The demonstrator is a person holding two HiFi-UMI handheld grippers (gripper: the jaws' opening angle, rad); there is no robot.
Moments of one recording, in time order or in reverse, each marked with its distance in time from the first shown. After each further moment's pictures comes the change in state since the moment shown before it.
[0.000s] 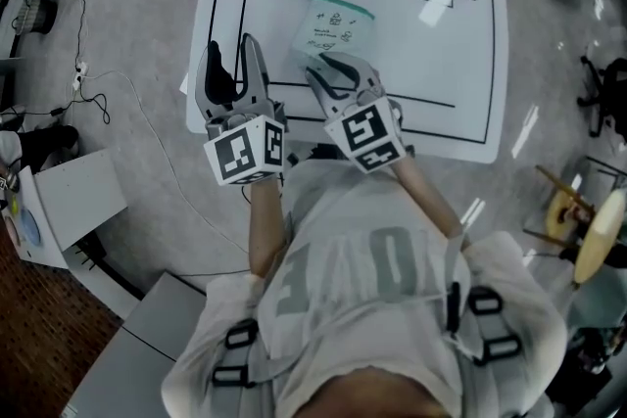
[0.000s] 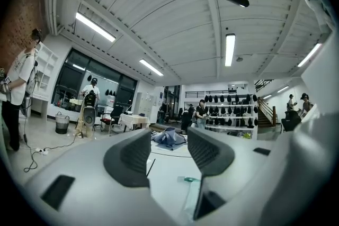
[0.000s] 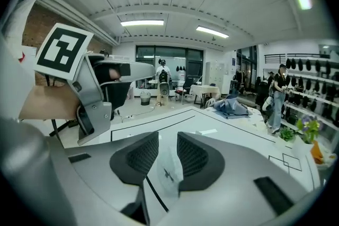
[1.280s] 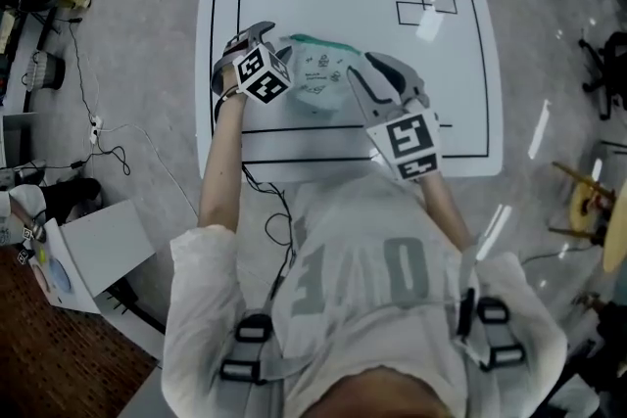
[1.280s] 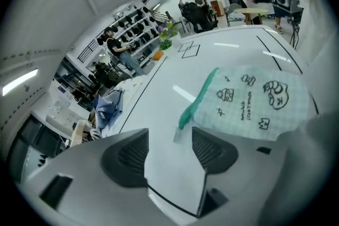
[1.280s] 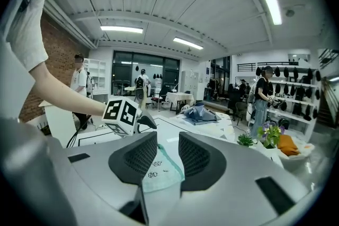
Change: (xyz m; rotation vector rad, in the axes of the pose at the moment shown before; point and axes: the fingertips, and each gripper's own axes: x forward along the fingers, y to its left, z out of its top) left arm 0.164 -0.055 -0.192 1.098 0.693 -0.705; right arm -0.051 -0.116 0.024 0.048 -0.077 -0.247
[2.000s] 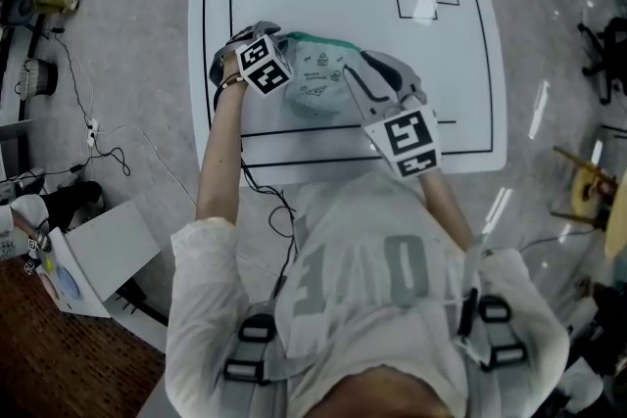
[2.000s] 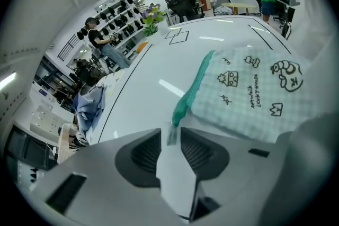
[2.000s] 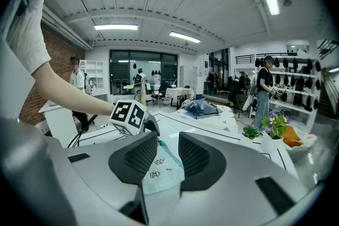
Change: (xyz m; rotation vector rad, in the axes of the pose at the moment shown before) left arm 0.041 -0.012 -0.013 0.100 0.083 -0.158; right arm 0.024 -0.002 -0.013 0.076 0.029 0.003
